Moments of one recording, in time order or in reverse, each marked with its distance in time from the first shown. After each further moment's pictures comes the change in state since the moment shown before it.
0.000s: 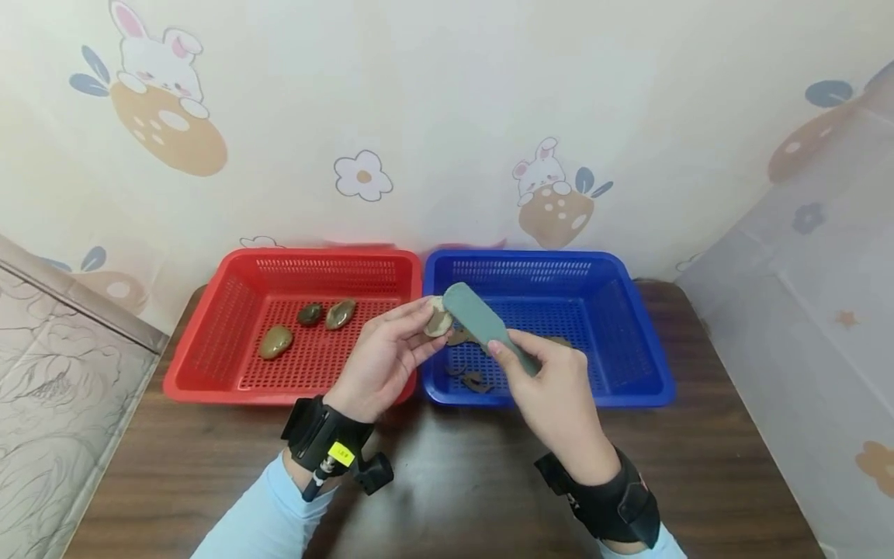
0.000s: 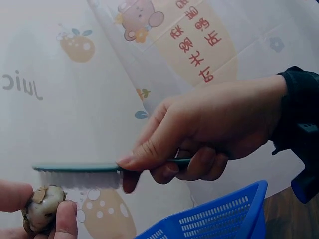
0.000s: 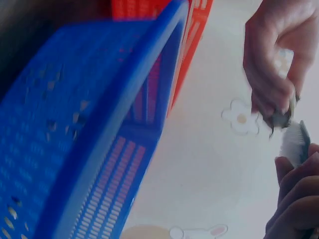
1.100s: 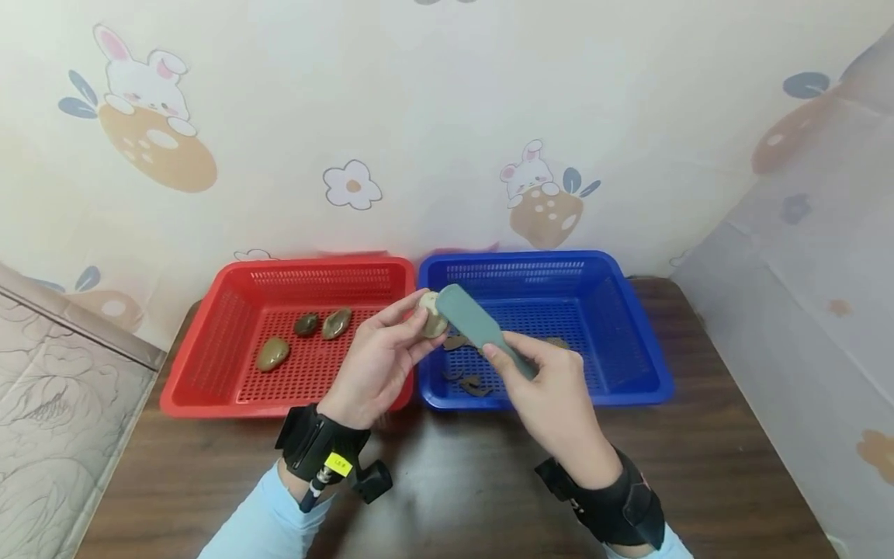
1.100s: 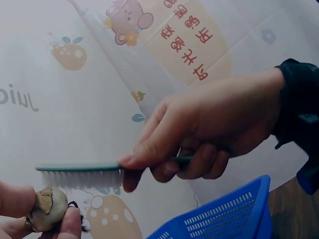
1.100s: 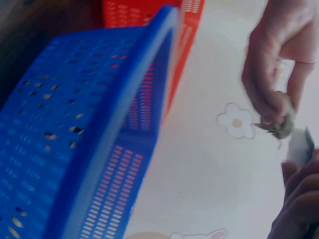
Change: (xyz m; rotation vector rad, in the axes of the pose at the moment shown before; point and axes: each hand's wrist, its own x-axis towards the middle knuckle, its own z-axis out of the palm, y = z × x) left_hand -0.004 0.009 0.010 0.023 -0.034 0.021; right_hand -0.001 0.003 -0.001 0.066 0.021 0.004
